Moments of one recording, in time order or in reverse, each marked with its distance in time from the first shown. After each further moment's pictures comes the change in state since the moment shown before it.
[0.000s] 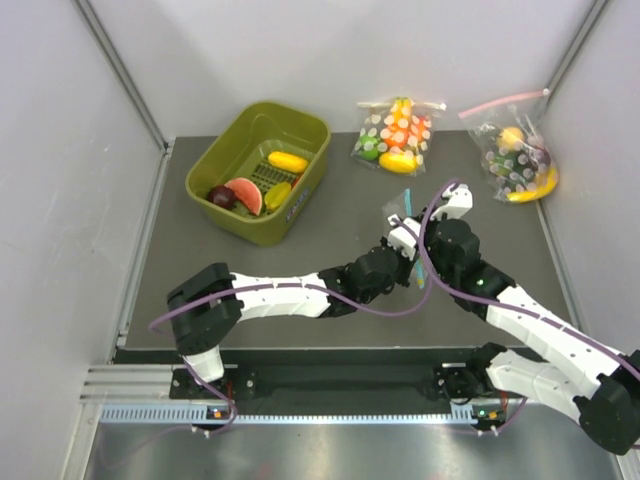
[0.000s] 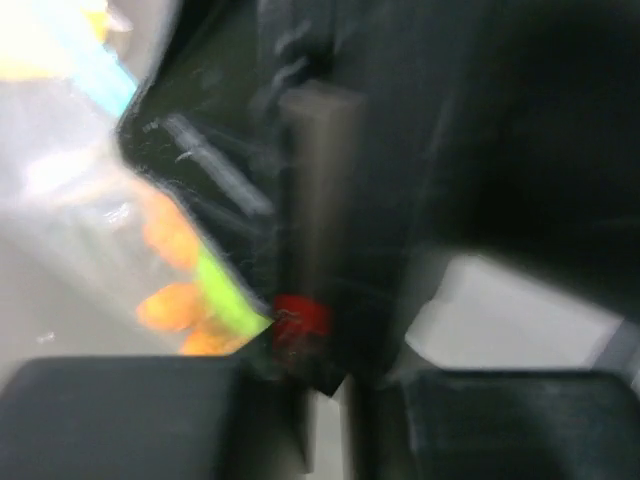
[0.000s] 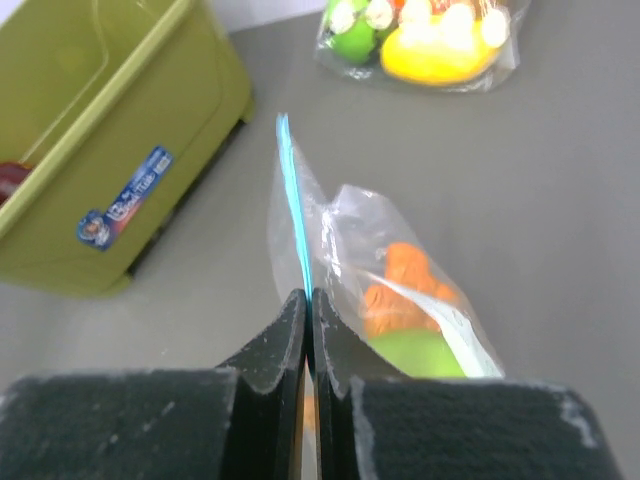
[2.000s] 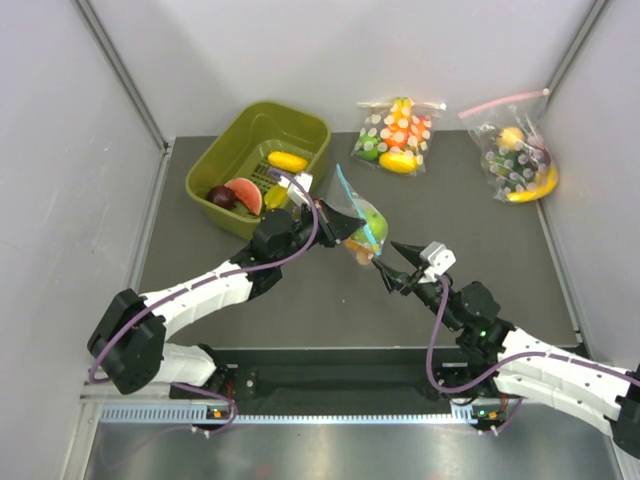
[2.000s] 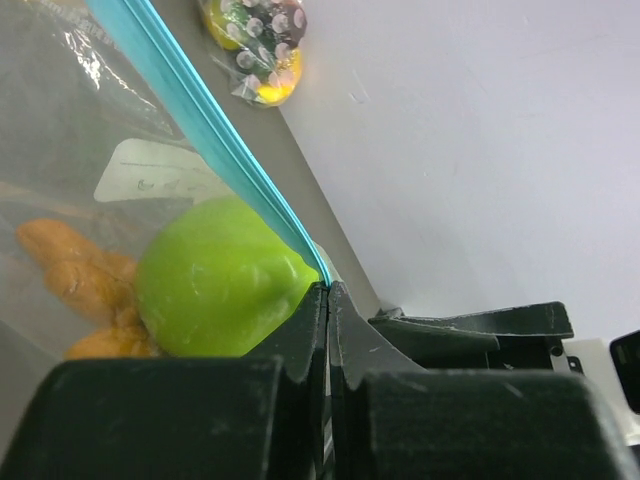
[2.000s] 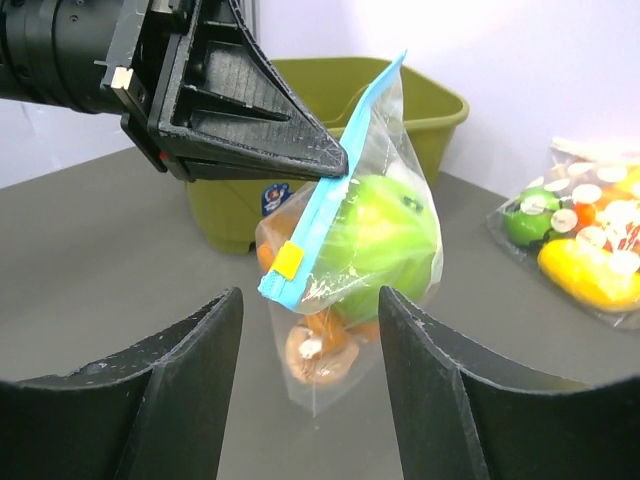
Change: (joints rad) left arm 0.445 -0.430 -0.338 0.117 0.562 -0.672; right arm 0.265 -0.286 -0.423 0.591 -0.233 -0.544
